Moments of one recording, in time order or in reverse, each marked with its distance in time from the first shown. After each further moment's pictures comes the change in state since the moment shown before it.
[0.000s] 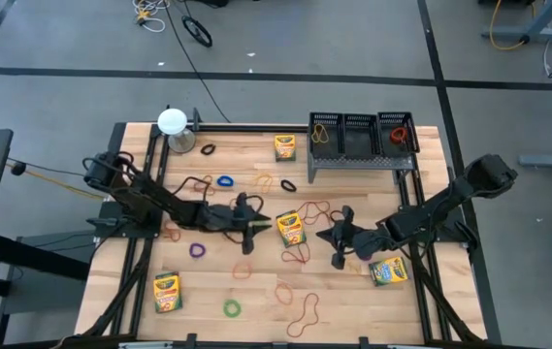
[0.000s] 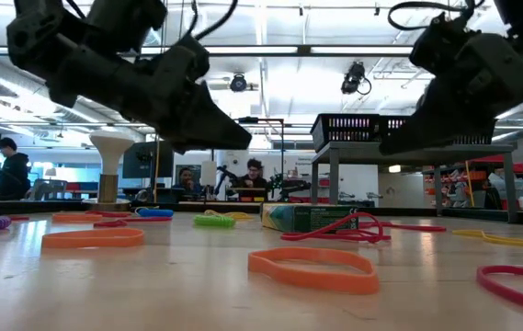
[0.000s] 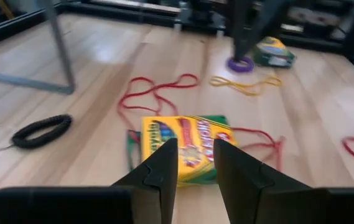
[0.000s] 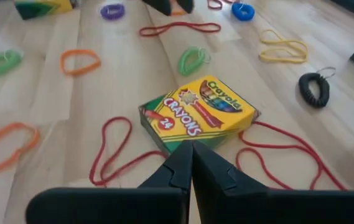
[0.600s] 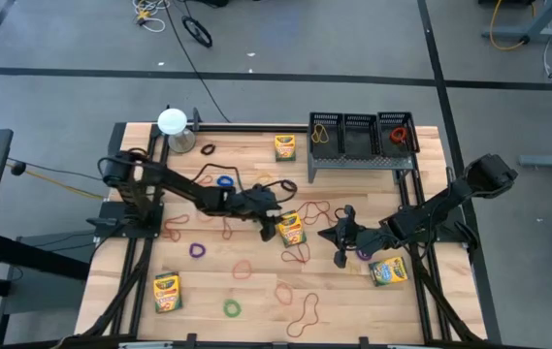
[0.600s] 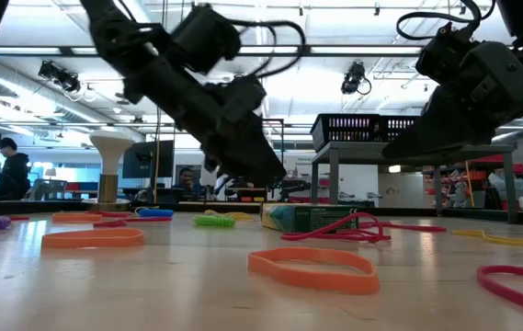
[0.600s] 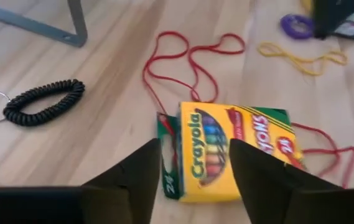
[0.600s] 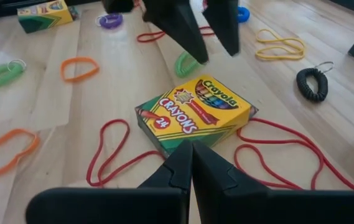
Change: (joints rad) left arm 0.168 0.128 0.314 -0.463 0.164 -0.091; right arm 0.000 0.001 -0.074 0.128 0.002 0.014
